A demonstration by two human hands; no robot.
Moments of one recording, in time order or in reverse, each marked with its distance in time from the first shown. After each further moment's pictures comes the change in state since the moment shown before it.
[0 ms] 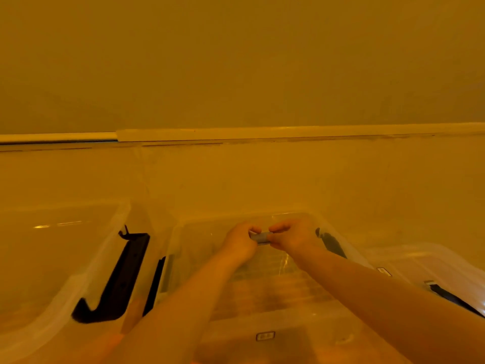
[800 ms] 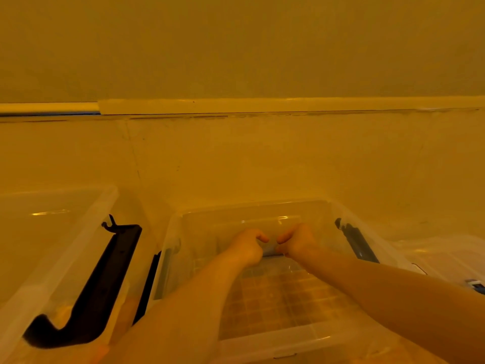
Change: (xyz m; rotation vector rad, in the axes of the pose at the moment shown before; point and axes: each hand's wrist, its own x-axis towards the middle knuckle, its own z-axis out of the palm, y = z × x) left_hand 0.038 -0.050 0.025 0.154 -0.169 -0.070; right_hand 0.059 0.055 0.024 -0.346 -0.039 0.041
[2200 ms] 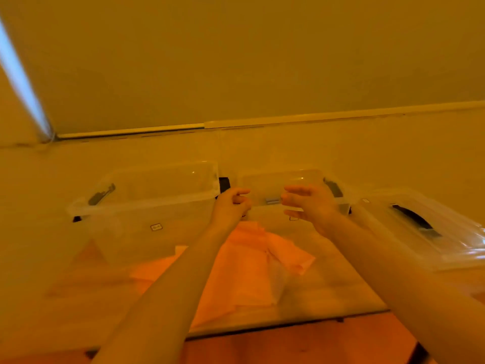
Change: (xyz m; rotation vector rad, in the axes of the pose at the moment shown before) left_hand -0.380 0.010 -0.097 -0.449 0.400 0.178; right_hand -0.379 -0.052 -0.056 0.685 -0.173 -0.266
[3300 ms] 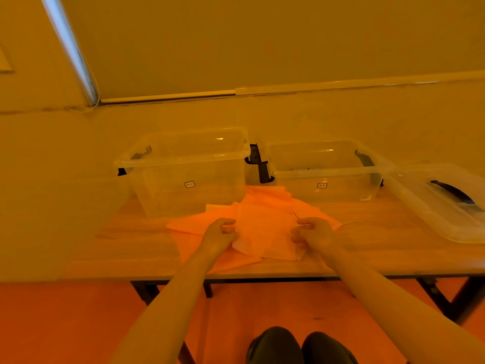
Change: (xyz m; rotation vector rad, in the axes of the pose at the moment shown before) left_hand -0.106 -0.135 -0.050 0.011 0.040 -0.335; right_hand -0.044 0.155 0.026 -0.317 0.054 0.191
